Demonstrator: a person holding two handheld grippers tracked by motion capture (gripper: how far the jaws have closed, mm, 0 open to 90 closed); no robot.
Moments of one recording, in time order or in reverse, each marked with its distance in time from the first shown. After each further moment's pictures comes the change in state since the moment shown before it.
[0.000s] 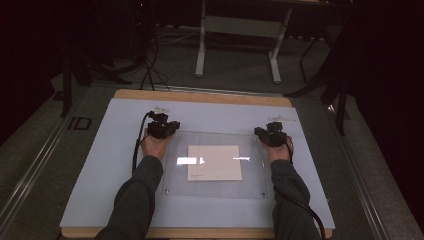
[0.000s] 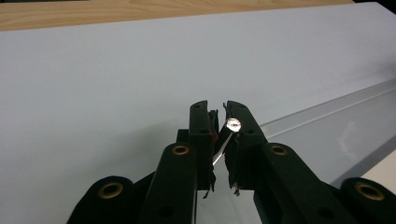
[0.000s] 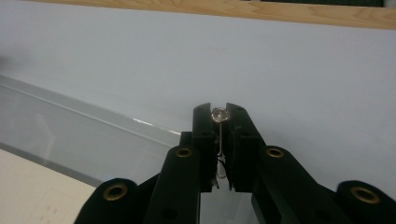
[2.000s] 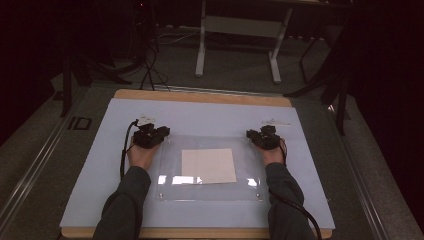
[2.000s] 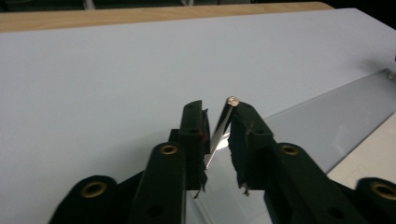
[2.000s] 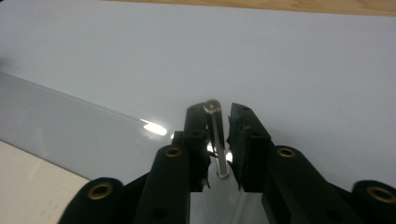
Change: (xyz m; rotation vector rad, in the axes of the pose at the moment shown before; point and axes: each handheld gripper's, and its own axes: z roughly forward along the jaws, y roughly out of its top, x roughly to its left) left arm 0.021 -0.034 -0.029 -0.099 -0.034 0.046; right arm 0.010 -0.013 0.015 -0.018 0.087 -0.011
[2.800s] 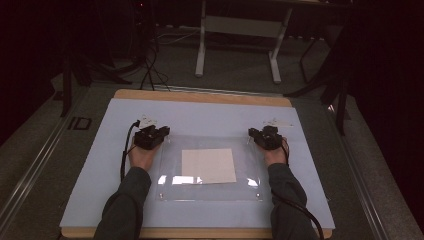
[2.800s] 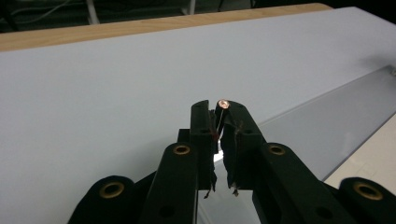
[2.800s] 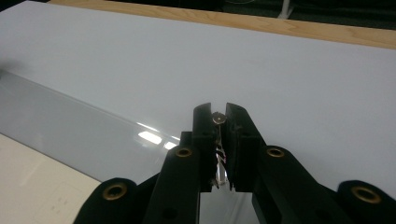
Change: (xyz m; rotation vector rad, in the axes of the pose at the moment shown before) left arm -0.004 -0.002 0.000 -0.028 0.022 0.056; right arm 0.003 0.003 -0.012 -0.050 -0.001 -0.062
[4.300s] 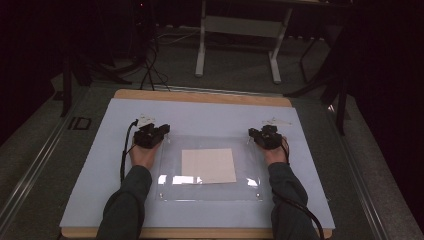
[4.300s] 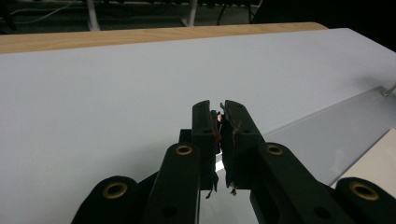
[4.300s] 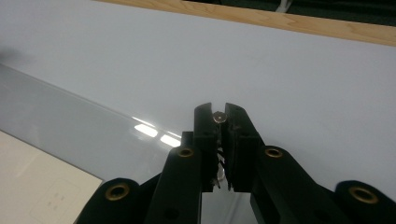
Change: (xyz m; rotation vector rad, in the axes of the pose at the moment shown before) left arm 0.003 0.002 0.001 -0.044 -0.015 -0.064; right arm 0.001 0.003 0.001 0.033 -0.012 -0.011
